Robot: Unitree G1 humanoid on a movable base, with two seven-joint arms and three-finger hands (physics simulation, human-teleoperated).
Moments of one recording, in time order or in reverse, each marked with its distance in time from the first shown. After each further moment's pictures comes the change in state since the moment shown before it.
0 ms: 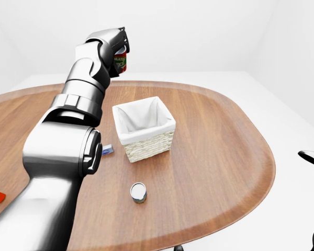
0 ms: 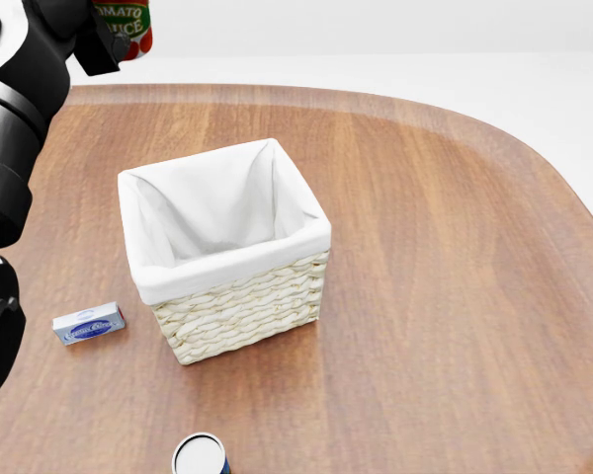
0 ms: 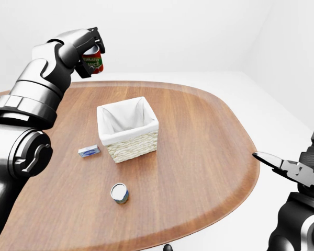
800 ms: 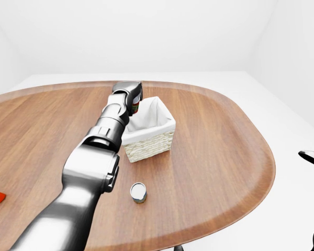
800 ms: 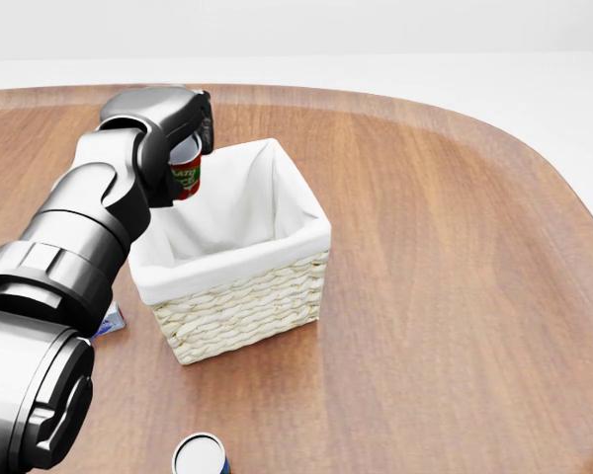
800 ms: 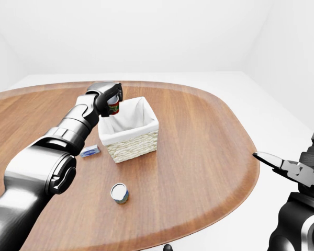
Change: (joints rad) left arm 0.236 -0.152 -0.041 0.070 0.058 0.000 0.125; right arm -0.001 -0.002 -0.003 0.001 0.001 0.000 0.002
